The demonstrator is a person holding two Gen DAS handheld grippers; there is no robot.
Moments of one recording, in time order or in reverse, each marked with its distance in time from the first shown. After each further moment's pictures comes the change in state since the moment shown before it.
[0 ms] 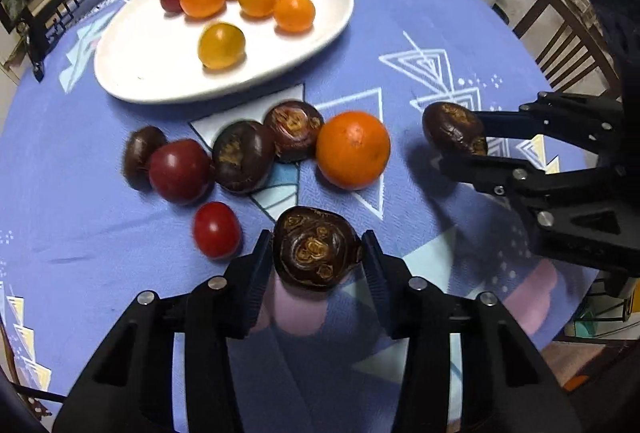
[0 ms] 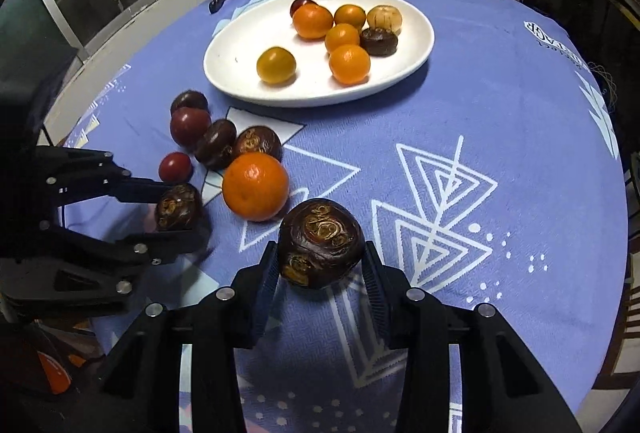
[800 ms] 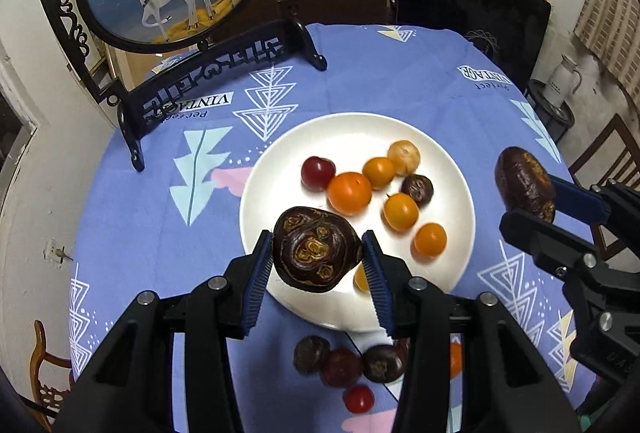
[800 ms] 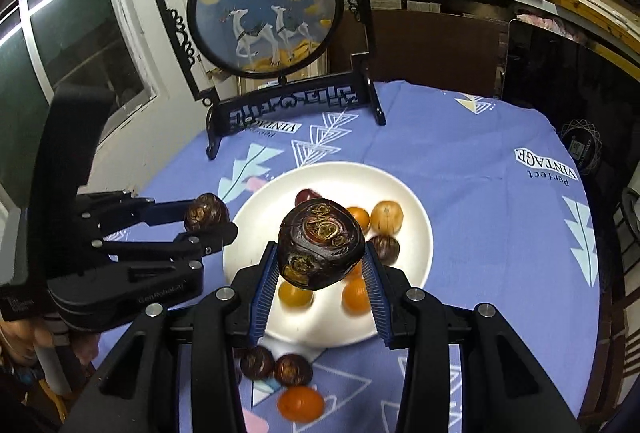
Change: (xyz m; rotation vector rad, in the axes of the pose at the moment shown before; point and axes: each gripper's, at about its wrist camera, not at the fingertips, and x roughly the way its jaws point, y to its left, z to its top) left arm -0.076 0.084 0.130 -0.163 -0.230 0.223; right arm -0.062 0.009 0.150 0.083 -0.315 -0.016
